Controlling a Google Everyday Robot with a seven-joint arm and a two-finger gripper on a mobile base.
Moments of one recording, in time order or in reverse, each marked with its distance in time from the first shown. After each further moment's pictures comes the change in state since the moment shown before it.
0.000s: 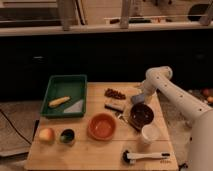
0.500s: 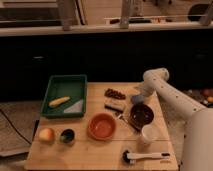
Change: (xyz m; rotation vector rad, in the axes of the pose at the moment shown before) arm 0.006 0.000 0.021 -0.030 0.028 0.034
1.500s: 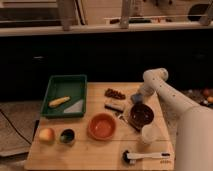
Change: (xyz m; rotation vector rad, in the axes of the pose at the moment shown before) arm 0.012 0.008 0.005 -0.039 0.006 0.022
